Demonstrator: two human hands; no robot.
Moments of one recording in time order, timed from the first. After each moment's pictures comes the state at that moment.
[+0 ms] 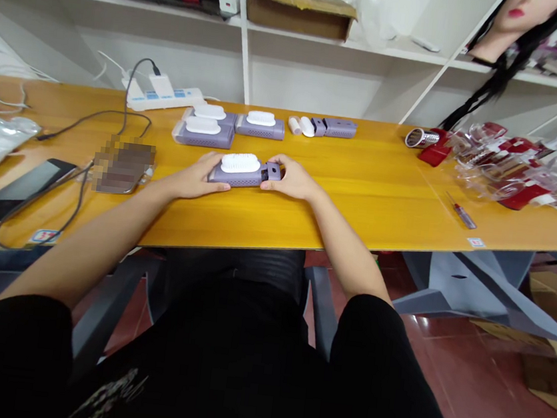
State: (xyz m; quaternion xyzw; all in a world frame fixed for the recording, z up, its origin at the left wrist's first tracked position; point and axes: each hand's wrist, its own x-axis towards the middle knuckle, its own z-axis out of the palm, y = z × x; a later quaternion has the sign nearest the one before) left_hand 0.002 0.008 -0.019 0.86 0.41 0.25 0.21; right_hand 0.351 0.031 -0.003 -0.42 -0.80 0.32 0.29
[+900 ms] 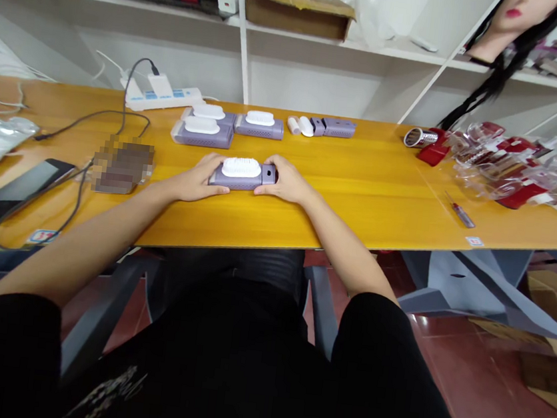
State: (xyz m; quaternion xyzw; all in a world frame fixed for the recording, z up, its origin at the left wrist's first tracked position) left_hand -0.001 0.014 -0.034 0.87 0.36 0.26 0.19; right_hand 0.340 0.035 -0.018 -0.39 -0.84 0.23 0.30
